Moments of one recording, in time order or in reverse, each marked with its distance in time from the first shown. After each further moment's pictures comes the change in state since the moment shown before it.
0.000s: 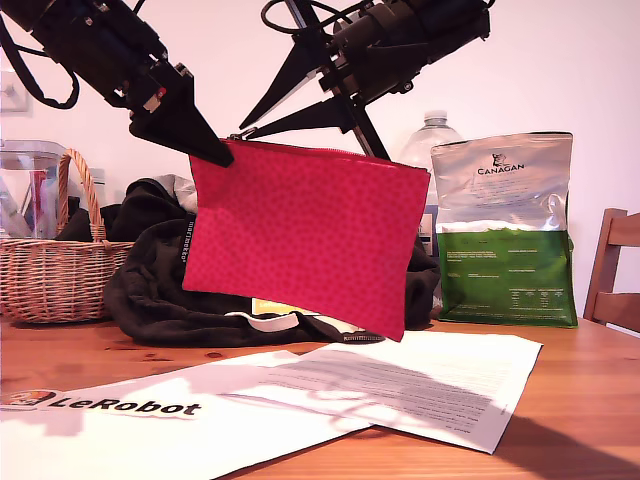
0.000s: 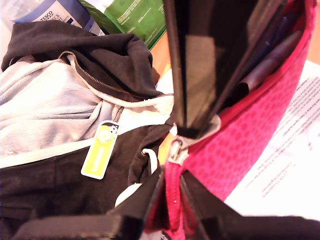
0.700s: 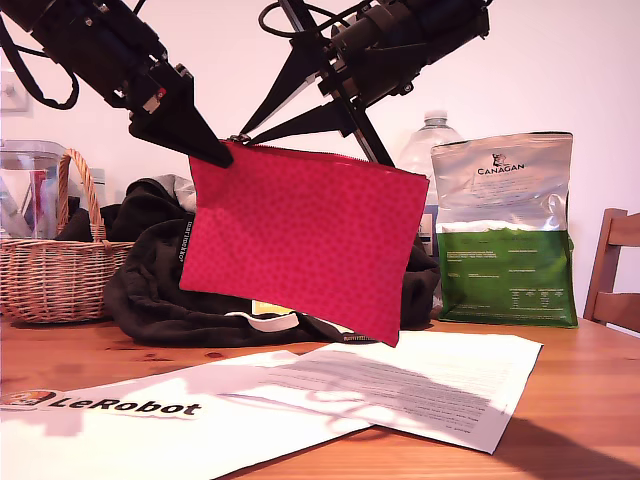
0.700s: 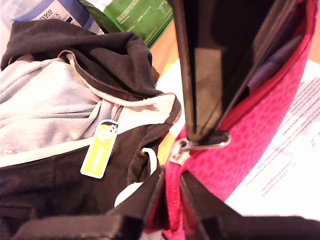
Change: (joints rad) left arm 0.000 0.000 0.000 -0.003 -0.001 0.000; right arm 0.008 0.000 0.000 -0.023 0.029 -0.004
